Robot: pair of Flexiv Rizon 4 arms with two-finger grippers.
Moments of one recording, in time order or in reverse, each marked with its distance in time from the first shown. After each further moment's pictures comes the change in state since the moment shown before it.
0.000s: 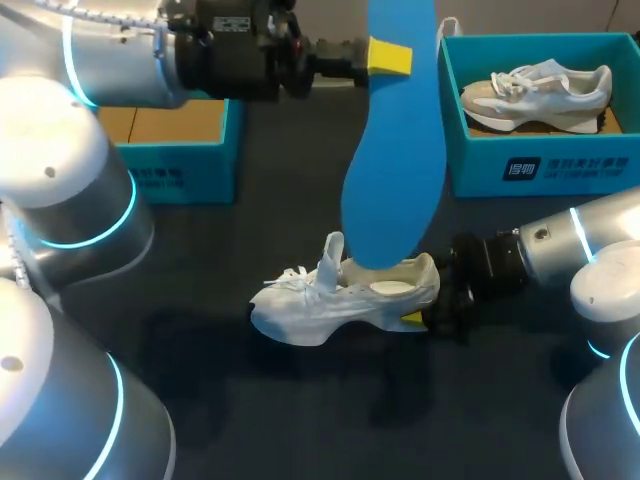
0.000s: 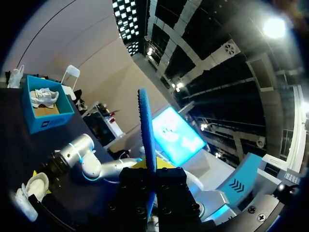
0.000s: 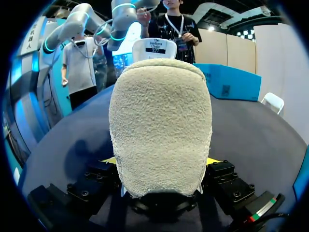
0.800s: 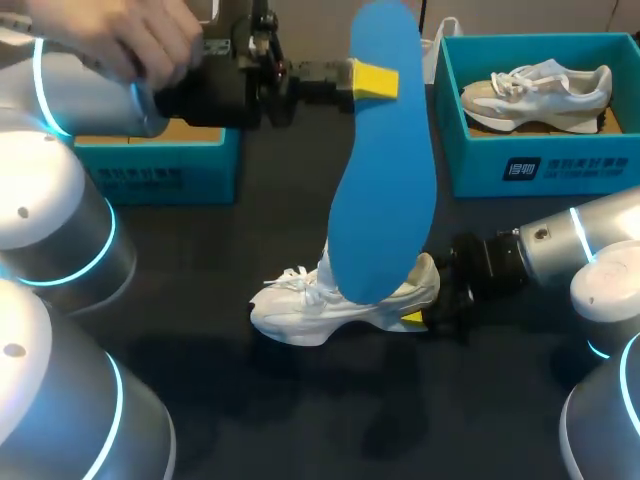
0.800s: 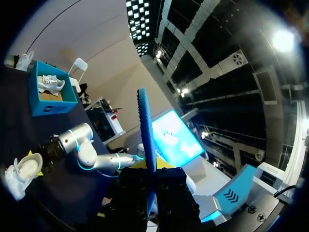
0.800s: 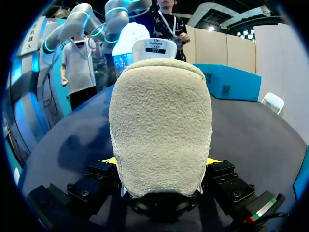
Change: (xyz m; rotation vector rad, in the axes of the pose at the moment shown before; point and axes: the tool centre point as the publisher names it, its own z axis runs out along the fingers) left arm 0.015 0.025 -0.008 0.029 -0.024 -0.107; right arm 0.000 0.000 0.000 0.000 0.000 0.000
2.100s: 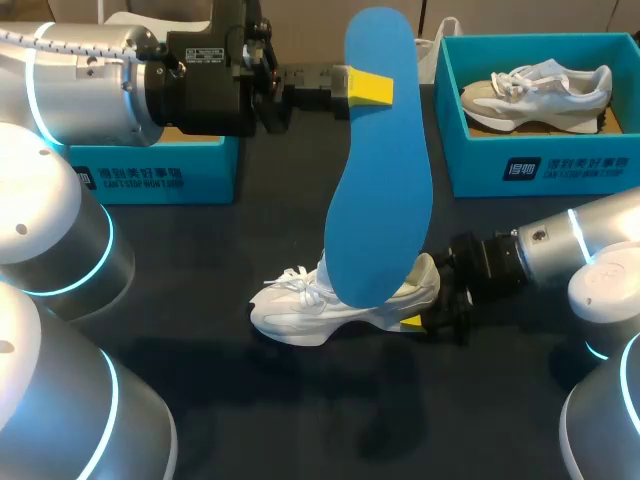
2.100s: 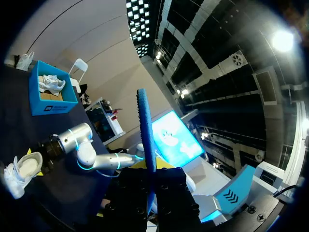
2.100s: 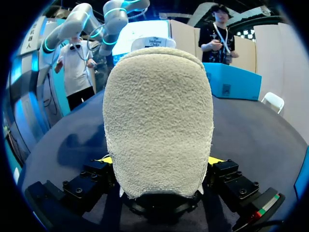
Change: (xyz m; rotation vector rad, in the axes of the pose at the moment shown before) left arm 0.001 0.005 -0.003 0.008 0.000 0.000; right arm 0.000 -0.002 0.003 0.005 0.002 -0.005
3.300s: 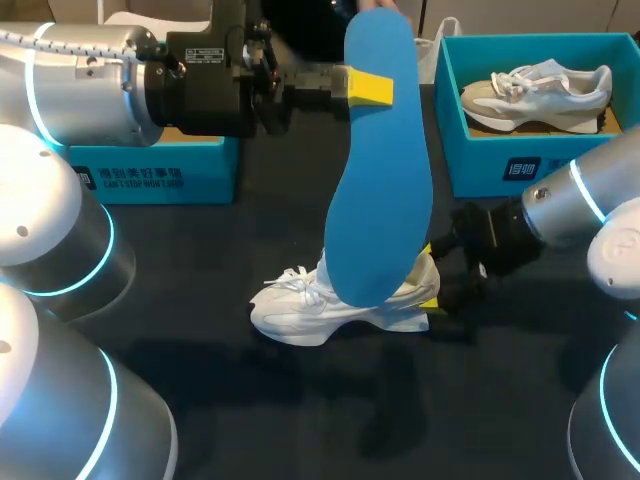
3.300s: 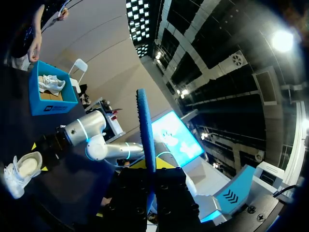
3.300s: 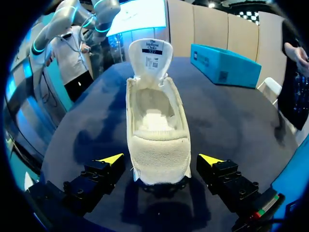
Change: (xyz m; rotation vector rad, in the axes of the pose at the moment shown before) left arm 0.000 0.000 0.000 0.000 -0.001 0.000; right arm -0.001 0.024 -0.051 0.276 -0.011 0.025
